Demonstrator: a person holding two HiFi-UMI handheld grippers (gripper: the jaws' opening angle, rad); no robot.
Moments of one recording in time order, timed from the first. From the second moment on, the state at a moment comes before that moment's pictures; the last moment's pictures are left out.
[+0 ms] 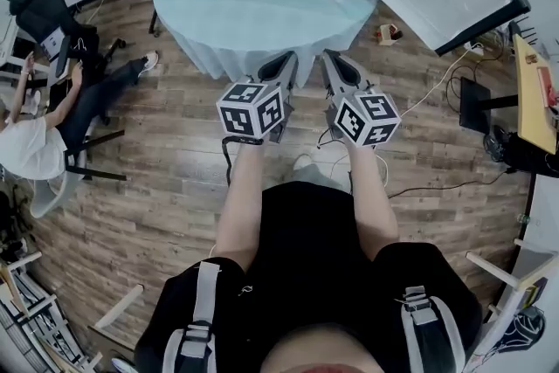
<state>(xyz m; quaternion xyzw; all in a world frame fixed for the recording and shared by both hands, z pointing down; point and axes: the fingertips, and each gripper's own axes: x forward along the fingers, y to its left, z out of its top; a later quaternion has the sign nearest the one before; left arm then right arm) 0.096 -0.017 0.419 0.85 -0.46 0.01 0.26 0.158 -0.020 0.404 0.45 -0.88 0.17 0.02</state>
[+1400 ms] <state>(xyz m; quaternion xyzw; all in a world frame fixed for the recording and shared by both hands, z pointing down) 0.149 -0.217 0.443 0.86 -0.40 0.01 0.30 0.241 -0.183 0.433 0.52 -0.83 0.22 0.01</state>
